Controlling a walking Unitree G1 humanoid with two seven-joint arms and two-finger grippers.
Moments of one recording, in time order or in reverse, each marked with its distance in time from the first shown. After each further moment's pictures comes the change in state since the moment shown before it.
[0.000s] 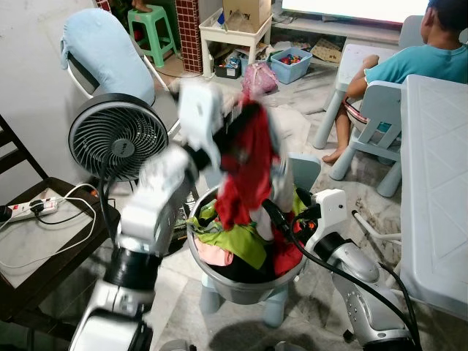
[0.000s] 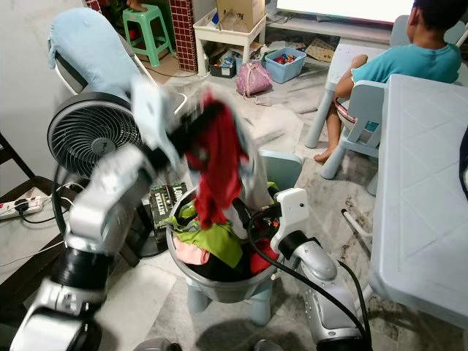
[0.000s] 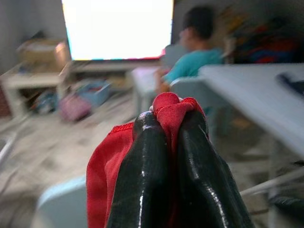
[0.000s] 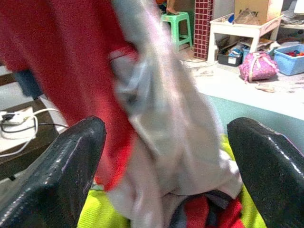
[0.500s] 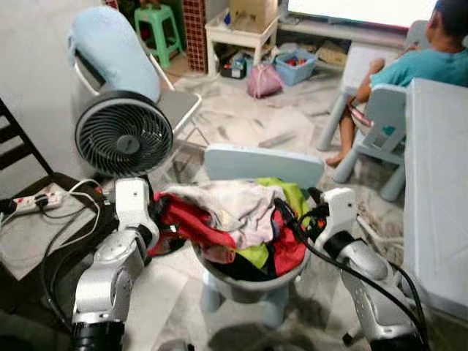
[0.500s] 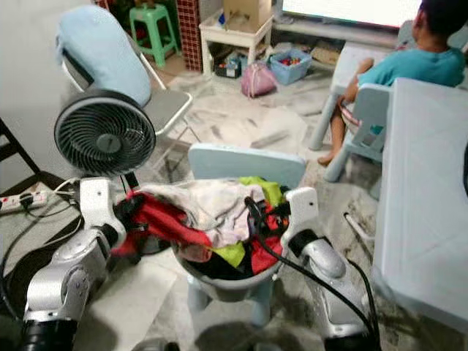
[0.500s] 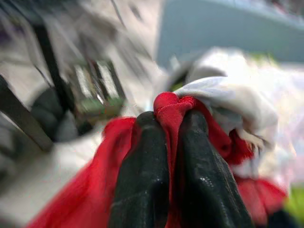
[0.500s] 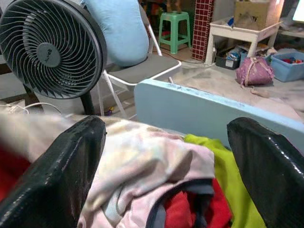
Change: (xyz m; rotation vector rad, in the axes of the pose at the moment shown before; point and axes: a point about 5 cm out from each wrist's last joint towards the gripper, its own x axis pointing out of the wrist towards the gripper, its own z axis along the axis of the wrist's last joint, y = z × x) left arm -0.093 0.038 -0.109 -0.313 0.514 0.354; right arm 0.003 -0.012 0.004 -0.043 0.001 -0.026
